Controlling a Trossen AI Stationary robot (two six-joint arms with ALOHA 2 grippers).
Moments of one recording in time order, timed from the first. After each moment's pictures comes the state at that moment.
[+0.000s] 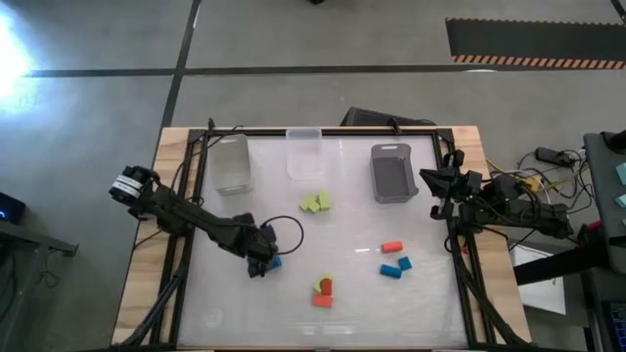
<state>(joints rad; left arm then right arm) -0.37 1.58 0.86 -0.72 -0.21 -0.72 -0.10 0.03 0.18 0.21 0.16 -0.17</state>
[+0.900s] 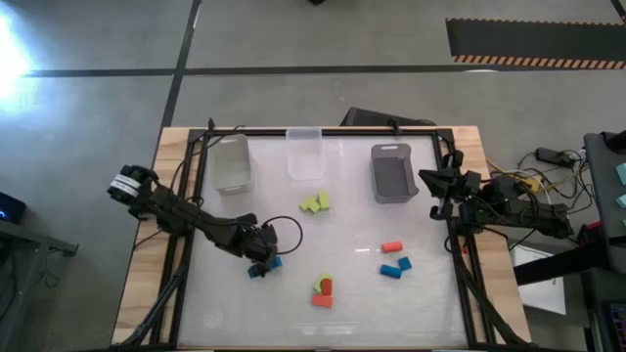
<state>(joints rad) -0.36 1.57 0.79 -0.55 -0.26 -0.69 -0.10 0.03 0.18 0.19 0.16 -0.16</state>
